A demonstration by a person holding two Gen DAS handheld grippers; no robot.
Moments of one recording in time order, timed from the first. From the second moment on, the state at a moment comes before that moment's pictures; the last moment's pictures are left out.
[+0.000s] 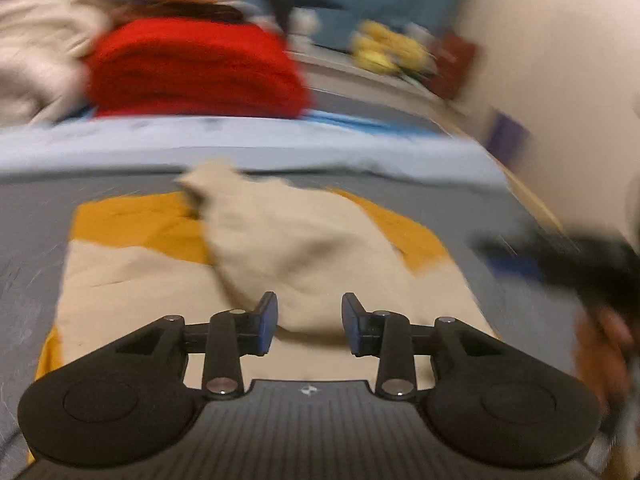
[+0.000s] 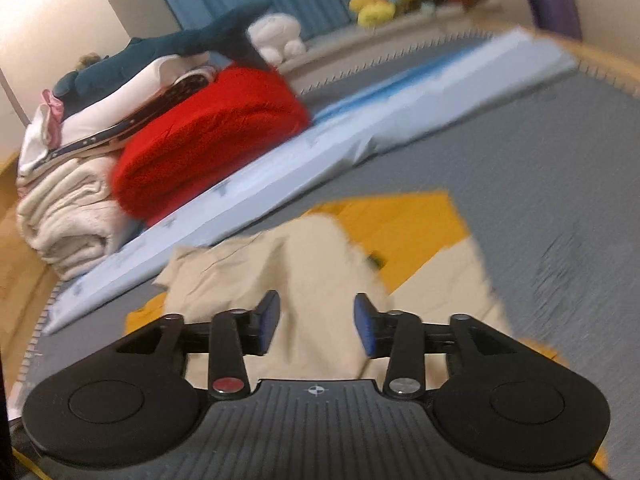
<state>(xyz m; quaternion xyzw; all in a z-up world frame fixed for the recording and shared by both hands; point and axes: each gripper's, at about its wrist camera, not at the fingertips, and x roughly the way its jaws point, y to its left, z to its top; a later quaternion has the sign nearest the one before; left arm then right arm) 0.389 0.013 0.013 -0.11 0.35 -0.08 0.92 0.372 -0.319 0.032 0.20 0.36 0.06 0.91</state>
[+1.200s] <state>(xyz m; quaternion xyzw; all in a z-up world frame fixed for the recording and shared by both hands) 0.411 0.002 -0.108 -0.27 0.62 -0.06 0.74 0.400 -0.331 -0.019 0.35 0.37 0.00 0.86</state>
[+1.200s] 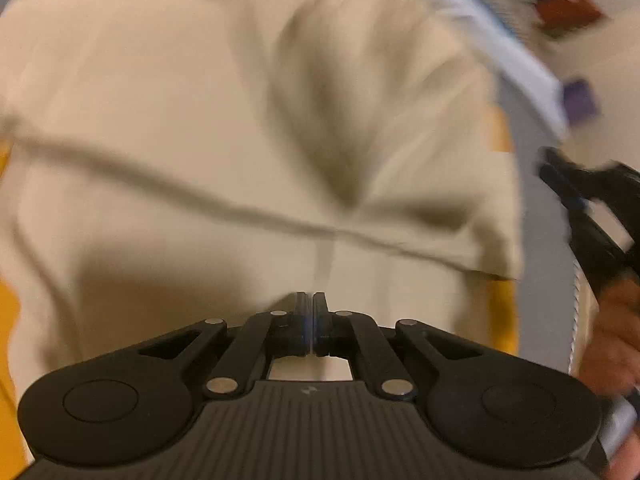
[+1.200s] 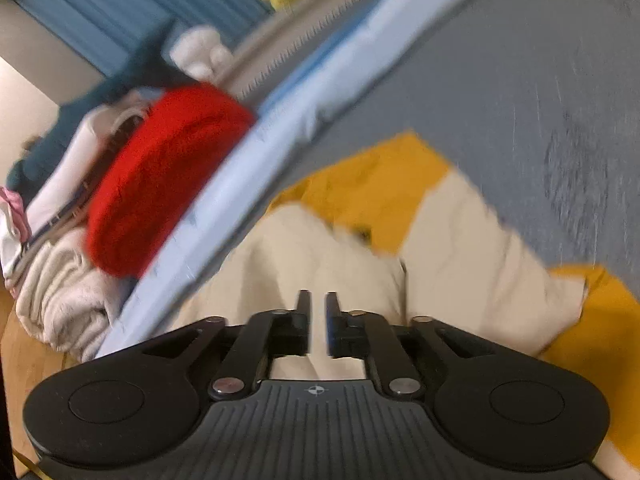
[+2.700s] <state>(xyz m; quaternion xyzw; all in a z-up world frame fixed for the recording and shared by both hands) 0.455 0.097 -0.077 -0.34 0.43 -0.04 0.83 0.409 -0.320 -0.050 0.38 0.43 0.01 0.82</state>
